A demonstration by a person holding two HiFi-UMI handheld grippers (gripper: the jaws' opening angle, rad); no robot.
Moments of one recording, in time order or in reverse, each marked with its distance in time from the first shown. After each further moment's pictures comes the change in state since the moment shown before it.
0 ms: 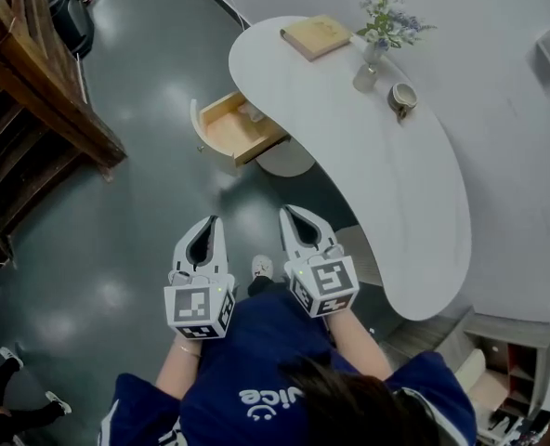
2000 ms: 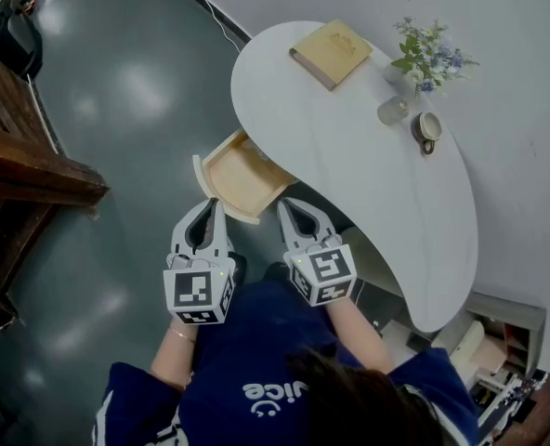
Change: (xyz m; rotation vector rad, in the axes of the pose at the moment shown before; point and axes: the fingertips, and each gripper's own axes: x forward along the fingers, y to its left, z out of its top) left arm 0.244 0.166 0.054 0.009 0.100 -0.192; right arm 0.260 -0.055 0.030 0.047 0.173 -0.165
